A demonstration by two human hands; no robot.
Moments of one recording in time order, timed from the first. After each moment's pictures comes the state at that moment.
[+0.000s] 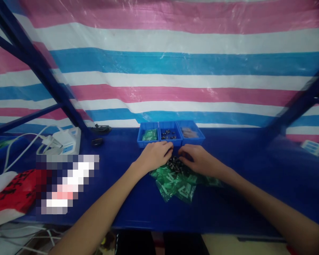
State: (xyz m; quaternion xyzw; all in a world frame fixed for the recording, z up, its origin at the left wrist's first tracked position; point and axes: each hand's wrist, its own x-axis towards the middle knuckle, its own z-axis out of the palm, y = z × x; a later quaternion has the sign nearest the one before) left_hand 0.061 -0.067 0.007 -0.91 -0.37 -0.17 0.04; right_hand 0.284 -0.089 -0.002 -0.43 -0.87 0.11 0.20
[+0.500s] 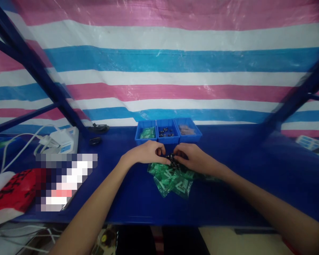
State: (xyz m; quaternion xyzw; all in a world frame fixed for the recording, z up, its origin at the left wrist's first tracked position) left_hand 0.036 -0.051 0.022 -0.88 -0.37 -0.07 -0.30; right_hand 0.275 -0.095 0.001 -0.42 -0.87 0.15 0.21
